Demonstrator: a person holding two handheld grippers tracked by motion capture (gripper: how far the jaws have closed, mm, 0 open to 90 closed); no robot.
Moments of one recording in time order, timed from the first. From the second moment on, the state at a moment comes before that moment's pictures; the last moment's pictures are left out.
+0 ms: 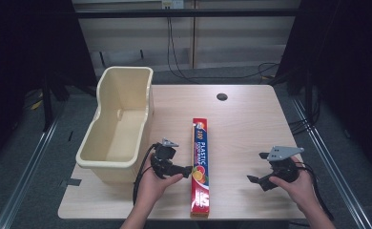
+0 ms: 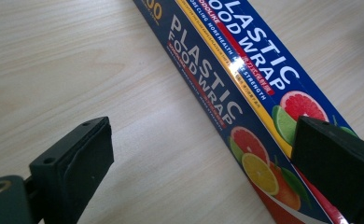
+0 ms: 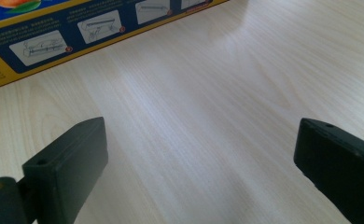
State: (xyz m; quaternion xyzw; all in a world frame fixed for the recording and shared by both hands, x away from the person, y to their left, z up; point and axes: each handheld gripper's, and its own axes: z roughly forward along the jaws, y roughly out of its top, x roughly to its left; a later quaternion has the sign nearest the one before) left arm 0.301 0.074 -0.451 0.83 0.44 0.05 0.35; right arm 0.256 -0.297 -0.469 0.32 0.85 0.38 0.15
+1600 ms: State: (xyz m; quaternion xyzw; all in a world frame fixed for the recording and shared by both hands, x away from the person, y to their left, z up) left arm 0.346 0.002 -0.462 0.85 0.46 -0.02 0.25; right arm 0.254 -0.306 -0.465 0.35 0.82 0.42 0.16
